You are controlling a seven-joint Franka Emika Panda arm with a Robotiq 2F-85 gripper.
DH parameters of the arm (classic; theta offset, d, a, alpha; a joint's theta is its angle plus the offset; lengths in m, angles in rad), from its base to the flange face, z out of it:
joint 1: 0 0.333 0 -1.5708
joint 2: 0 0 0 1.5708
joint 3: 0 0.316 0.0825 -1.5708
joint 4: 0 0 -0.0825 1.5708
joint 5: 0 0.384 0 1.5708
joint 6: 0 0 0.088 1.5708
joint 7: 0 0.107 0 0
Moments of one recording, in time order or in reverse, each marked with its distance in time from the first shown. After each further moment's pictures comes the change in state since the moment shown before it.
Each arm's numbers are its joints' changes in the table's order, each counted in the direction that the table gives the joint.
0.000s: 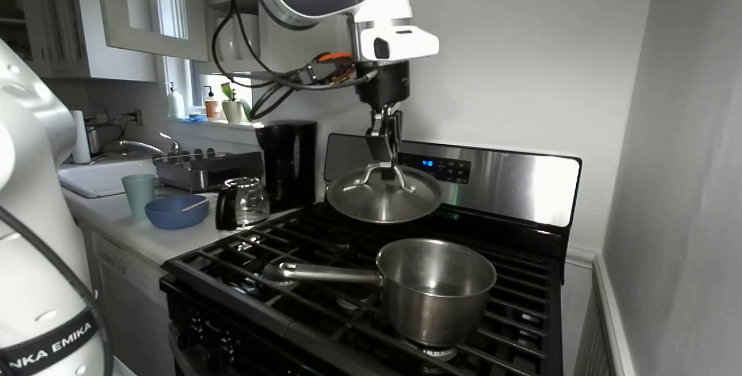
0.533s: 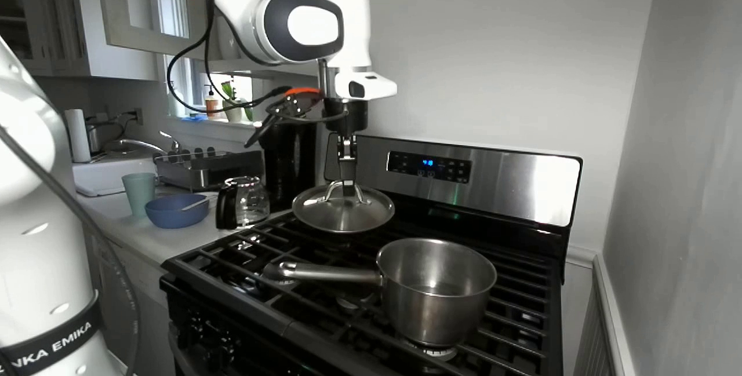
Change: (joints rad) arm 0.186 0.049 0.048 0.078 -0.025 0.059 -0.110
